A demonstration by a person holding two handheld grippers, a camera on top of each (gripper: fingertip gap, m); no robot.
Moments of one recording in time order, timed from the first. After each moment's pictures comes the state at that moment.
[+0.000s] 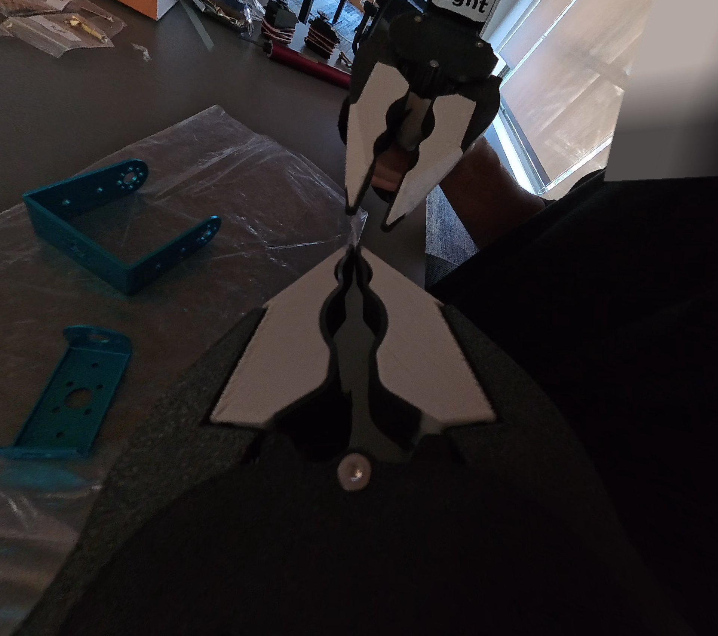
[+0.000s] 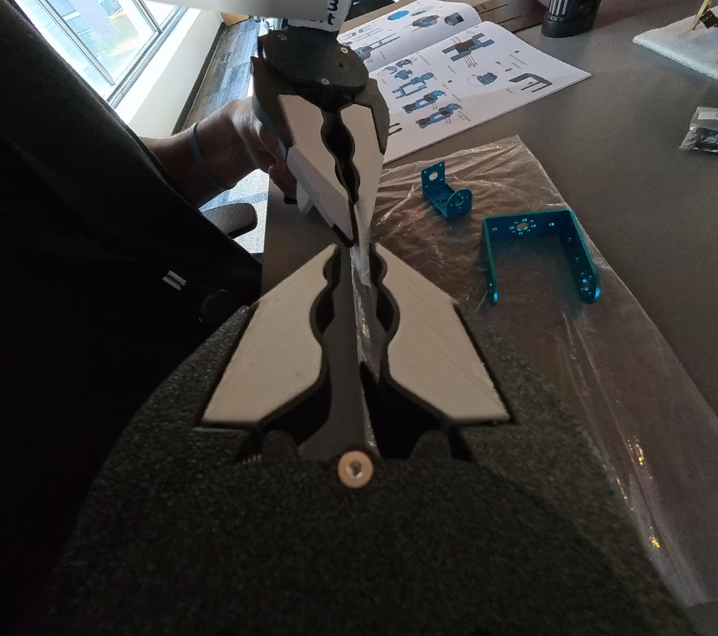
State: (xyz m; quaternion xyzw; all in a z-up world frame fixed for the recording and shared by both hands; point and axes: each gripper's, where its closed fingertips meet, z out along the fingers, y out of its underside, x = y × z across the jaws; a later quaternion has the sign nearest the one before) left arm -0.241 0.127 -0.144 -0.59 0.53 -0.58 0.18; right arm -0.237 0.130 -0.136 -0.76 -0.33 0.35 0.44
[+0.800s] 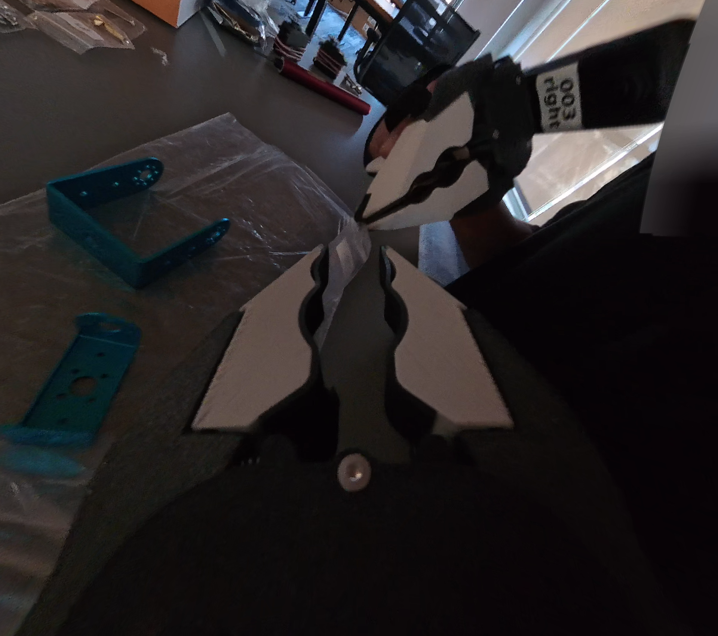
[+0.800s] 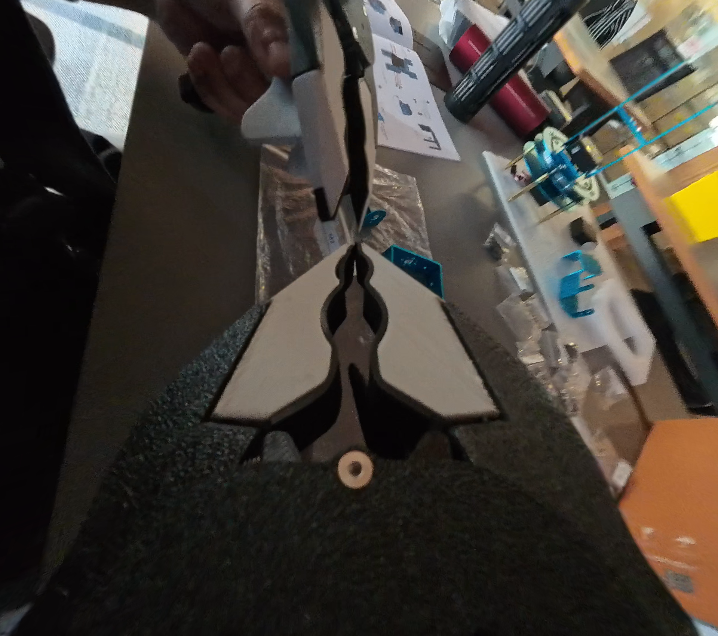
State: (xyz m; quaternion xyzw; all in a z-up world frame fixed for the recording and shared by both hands) left arm -0.241 0.136 -0.137 -0.61 0.49 -0.60 0.17; right arm -0.238 0.142 -0.133 -0.69 -0.50 0.02 0.53
